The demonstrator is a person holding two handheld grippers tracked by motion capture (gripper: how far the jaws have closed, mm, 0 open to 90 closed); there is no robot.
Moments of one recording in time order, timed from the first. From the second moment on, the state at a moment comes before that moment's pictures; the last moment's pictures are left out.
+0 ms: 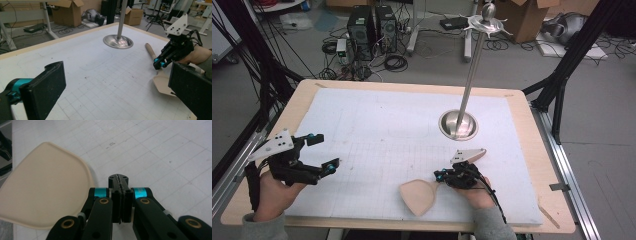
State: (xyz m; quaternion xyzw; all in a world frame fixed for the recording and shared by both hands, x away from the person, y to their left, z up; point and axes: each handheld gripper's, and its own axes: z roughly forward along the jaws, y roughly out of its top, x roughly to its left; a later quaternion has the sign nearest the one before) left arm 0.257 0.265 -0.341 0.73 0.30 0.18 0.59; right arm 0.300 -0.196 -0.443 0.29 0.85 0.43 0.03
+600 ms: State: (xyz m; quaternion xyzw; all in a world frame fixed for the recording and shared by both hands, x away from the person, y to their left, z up) left arm 0.257 0.265 -0.341 0.73 0.30 0.18 0.59; right arm 0.299 -0.197 -0.440 0.27 0.86 0.44 0.05
